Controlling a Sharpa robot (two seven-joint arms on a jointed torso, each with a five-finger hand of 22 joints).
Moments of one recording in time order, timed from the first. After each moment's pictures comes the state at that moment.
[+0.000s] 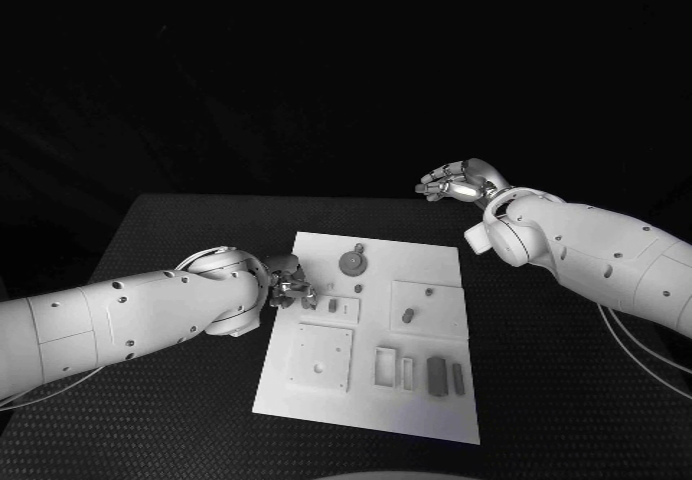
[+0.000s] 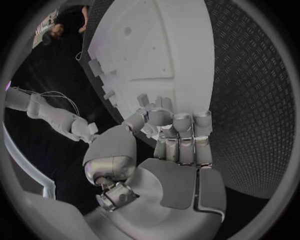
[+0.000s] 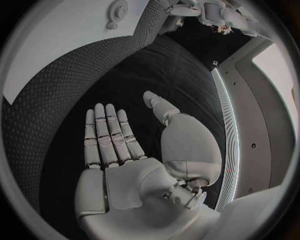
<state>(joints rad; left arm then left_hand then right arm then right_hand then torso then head) 1.27 -0.70 -0.23 1.40 -1.12 -0.09 -0.39 0.74 0.05 0.77 -0.28 0.28 1.11 0.06 0.32 0.68 1.43 -0.09 1.01 0.64 1.17 -0.16 1.34 0.72 0.07 0.94 -0.13 1.20 1.22 1.23 -0.61 0.03 0.99 -0.65 -0.30 0.16 1.00 -0.15 0.51 -0.21 0.24 0.73 0.19 0.33 0.38 0.95 0.18 0.23 0.07 0.82 0.18 0.35 0.38 0.19 0.60 0.23 0.15 0.94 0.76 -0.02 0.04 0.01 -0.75</state>
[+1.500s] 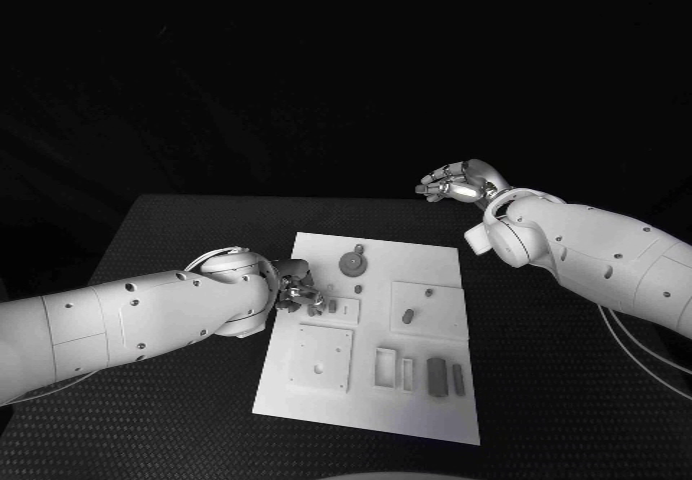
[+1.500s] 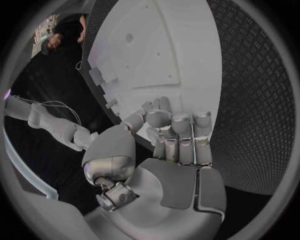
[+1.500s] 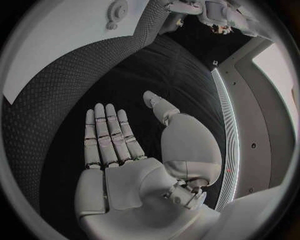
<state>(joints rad) 1.27 -0.67 -0.23 1.41 -1.17 -0.04 -0.40 0.73 0.02 0.75 -0.24 0.25 1.14 0.04 0.36 0.69 1.43 -0.10 1.02 0.63 1.18 -0.18 1.35 0.72 0.07 0.94 -0.13 1.21 1.21 1.23 -0.61 0.03 0.99 -0.65 -0.30 0.16 1.00 -0.15 0.51 -0.21 0.24 0.73 0.19 0.33 0.38 0.95 0.18 0.22 0.07 0.82 0.18 0.35 0.37 0.19 0.60 0.23 0.15 0.94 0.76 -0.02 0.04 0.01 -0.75</state>
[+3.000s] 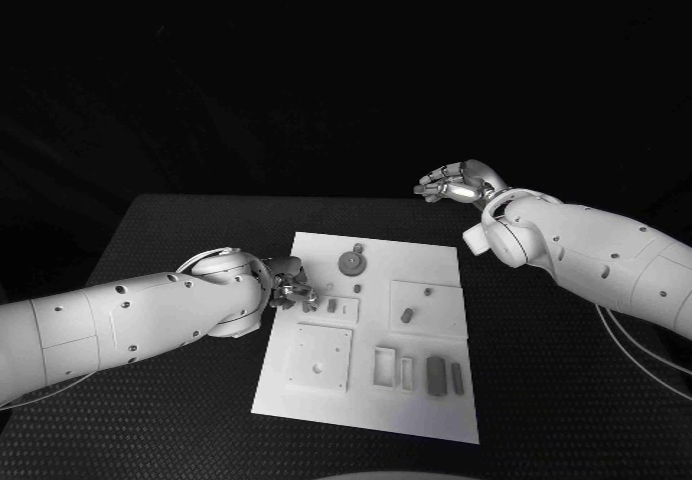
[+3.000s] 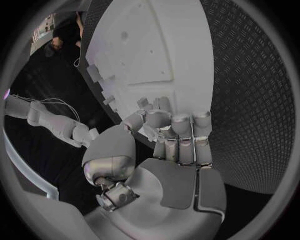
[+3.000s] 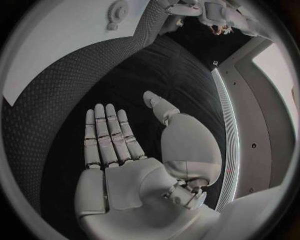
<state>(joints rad) 1.27 -0.69 -0.22 1.41 -1.18 -0.07 -0.40 0.73 0.02 0.75 -0.25 0.26 1.14 0.04 0.37 0.69 1.43 -0.10 1.03 0.62 1.18 -0.18 1.35 0.72 0.09 0.94 -0.13 1.22 1.20 1.22 -0.60 0.03 0.99 -0.65 -0.30 0.16 1.00 -0.15 0.51 -0.21 0.24 0.73 0.19 0.33 0.38 0.95 0.18 0.22 0.07 0.81 0.18 0.35 0.37 0.19 0.60 0.23 0.15 0.94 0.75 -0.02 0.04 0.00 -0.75</state>
